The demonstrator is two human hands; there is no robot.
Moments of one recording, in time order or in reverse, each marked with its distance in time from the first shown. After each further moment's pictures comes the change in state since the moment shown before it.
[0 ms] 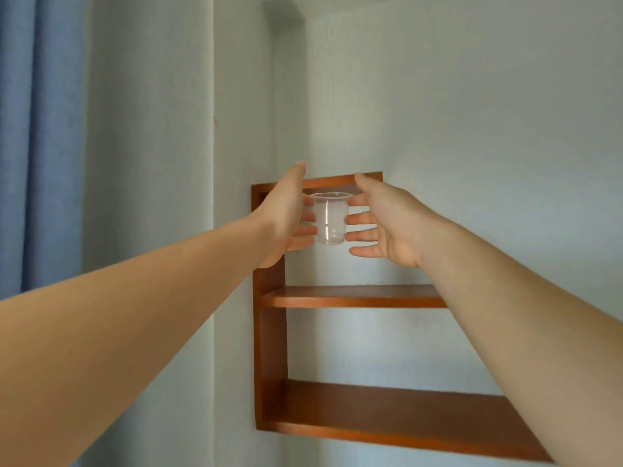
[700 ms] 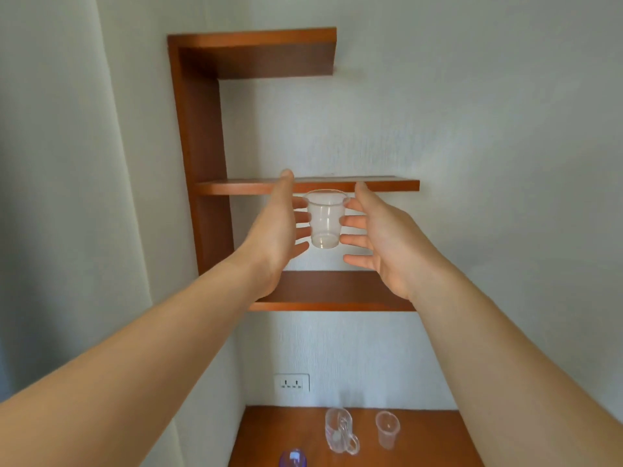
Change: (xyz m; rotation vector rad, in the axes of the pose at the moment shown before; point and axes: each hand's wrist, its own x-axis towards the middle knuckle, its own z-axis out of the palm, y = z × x) left_hand -0.077 -0.155 0.079 -0.160 -0.102 -0.164; right_hand -0.087 0.165 -0.040 -0.003 0.194 0.160
